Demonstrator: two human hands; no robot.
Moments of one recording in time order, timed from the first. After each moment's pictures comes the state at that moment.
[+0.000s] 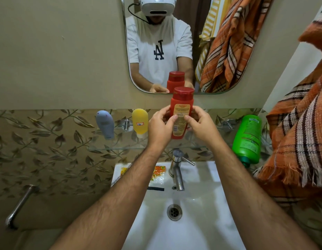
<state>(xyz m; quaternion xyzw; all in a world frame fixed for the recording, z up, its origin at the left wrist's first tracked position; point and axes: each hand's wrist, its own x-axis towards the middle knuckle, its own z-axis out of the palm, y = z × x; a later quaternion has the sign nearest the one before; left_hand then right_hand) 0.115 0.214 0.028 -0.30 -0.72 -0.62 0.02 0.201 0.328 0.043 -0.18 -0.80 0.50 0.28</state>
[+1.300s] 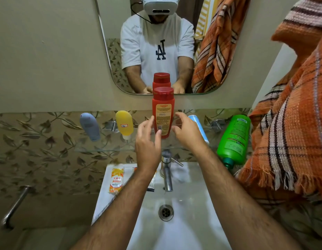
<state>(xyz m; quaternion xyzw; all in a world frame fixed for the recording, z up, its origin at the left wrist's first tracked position) 0.157 0.213 -0.011 -0.29 -0.75 -0.56 0.20 0.211 0.329 0.046 -0.26 -0.86 0.38 0.21</state>
